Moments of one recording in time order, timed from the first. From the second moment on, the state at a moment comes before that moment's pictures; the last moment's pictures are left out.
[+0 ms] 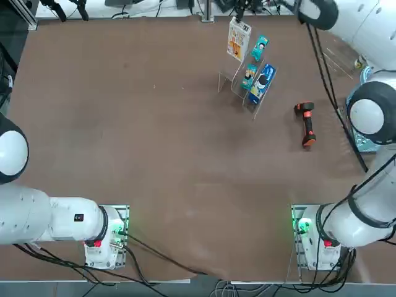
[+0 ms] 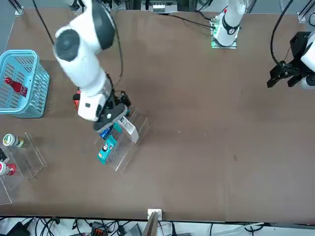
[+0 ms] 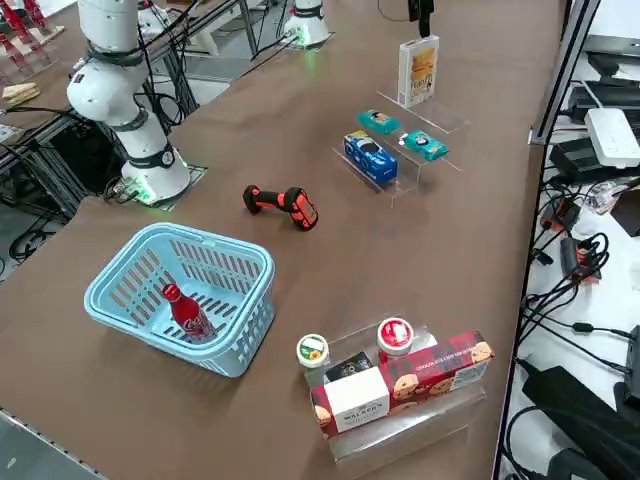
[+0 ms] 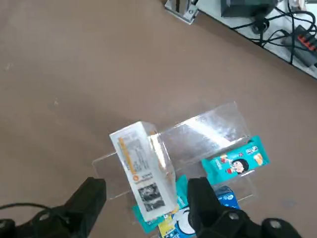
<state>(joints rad) 0.29 0.50 0.31 -1.22 -0.13 1.87 0.03</state>
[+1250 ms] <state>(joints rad) 0.32 0.58 0.31 -1.21 -0.15 1.92 0.03</state>
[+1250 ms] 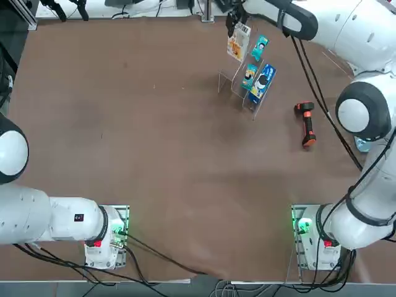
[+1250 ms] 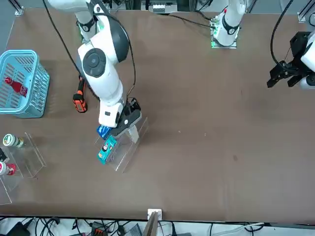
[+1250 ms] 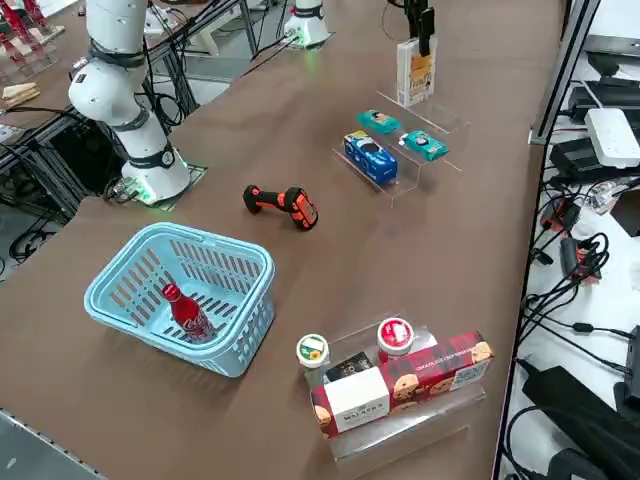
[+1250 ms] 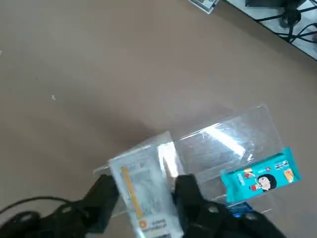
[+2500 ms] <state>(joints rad) 0.19 0.45 0.29 -1.04 -0.15 1.52 -0.05</state>
